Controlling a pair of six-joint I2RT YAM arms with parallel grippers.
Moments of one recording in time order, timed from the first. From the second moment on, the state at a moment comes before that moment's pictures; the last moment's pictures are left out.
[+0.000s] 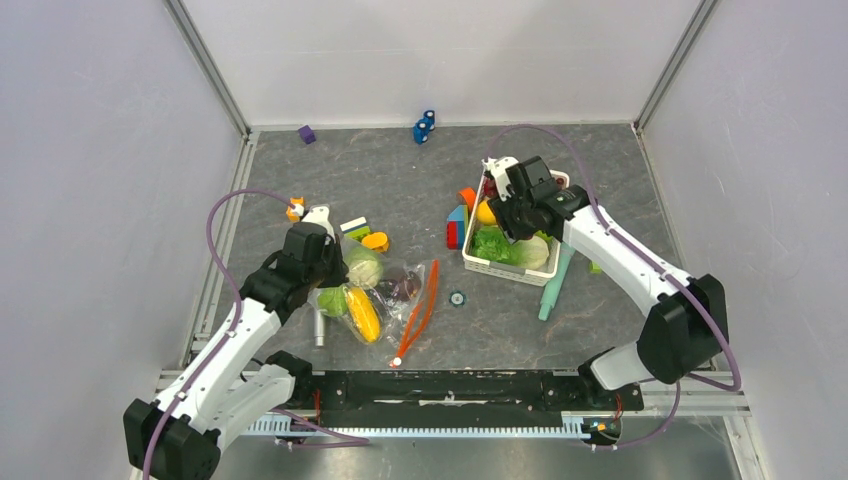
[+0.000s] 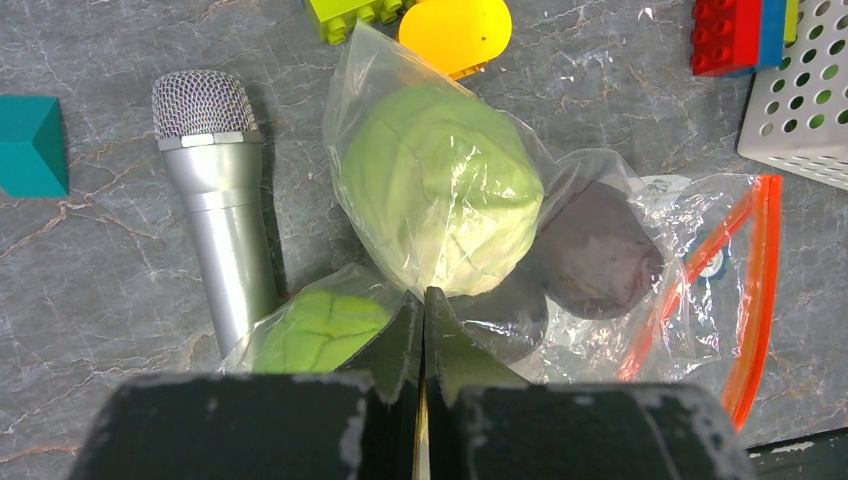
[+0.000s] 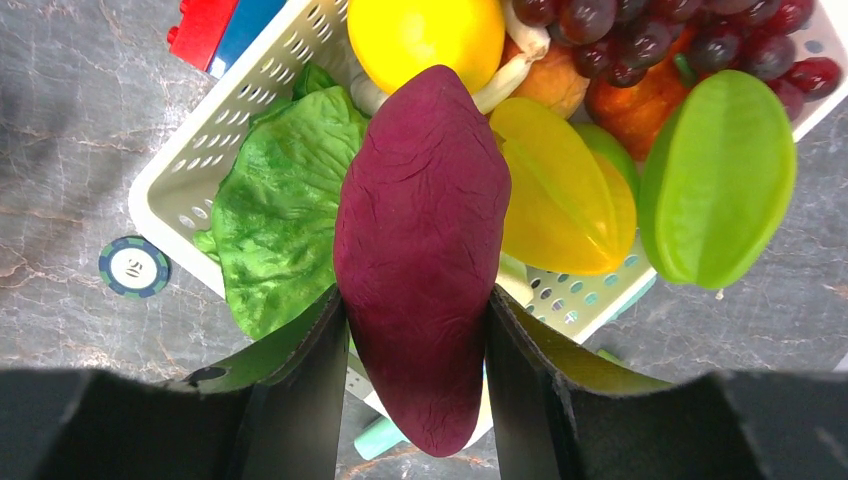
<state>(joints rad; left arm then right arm) -0.39 0.86 0.69 -0.60 -0.10 -0.42 0.49 1.45 1.21 -0.70 0.11 -0.10</state>
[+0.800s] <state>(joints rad) -0.39 0.87 0.69 -0.60 -0.10 -0.42 0.49 1.52 1.21 -0.69 0.16 -0.12</state>
